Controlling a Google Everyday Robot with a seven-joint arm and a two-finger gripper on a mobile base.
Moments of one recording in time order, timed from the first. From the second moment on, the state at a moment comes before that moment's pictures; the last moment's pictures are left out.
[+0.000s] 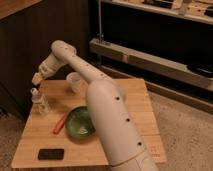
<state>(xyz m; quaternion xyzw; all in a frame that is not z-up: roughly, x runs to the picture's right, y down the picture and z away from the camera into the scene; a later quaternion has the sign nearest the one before) -0.400 -0.042 0.801 -0.50 -0.29 0.30 0.76</state>
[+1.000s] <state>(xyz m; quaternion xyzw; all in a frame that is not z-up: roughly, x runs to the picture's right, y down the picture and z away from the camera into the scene) -0.362 0.003 0.769 -0.51 -0.29 0.27 0.76</state>
